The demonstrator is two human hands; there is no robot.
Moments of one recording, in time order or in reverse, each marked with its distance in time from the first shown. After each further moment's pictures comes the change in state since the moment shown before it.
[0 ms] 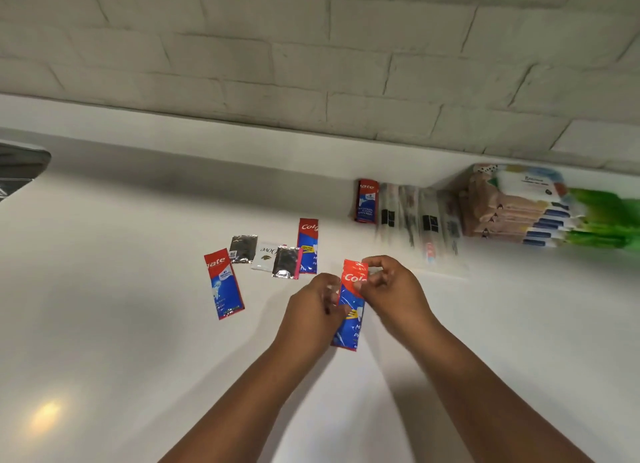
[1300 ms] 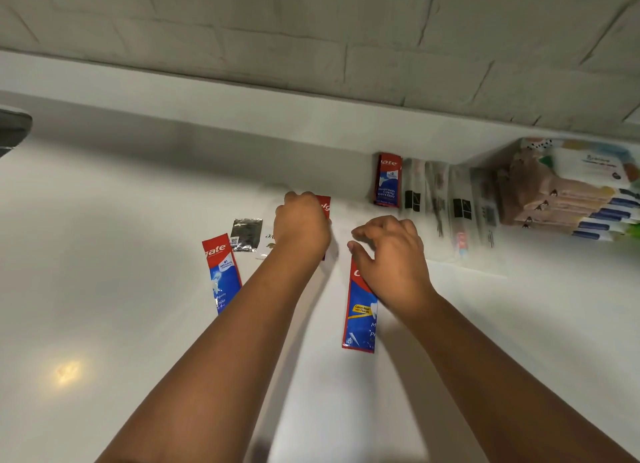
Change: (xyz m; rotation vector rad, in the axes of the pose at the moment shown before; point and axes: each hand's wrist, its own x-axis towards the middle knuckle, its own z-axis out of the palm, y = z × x) left_hand 0.134 0.014 -0.029 0.589 0.162 -0.198; right_hand 0.047 -0.017 0.028 -0.640 0.127 -0.394
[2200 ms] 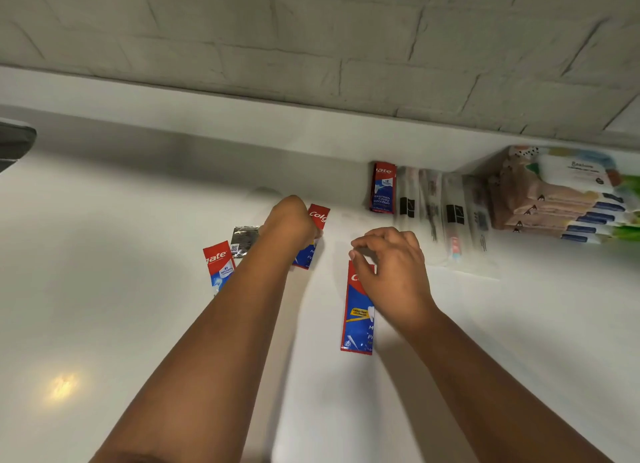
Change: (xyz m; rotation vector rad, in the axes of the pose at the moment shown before) left_hand 0.025 -0.012 -0.011 -0.044 -0.274 -0.089; right_hand -0.016 -0.002 -0.008 0.087 0.054 0.021
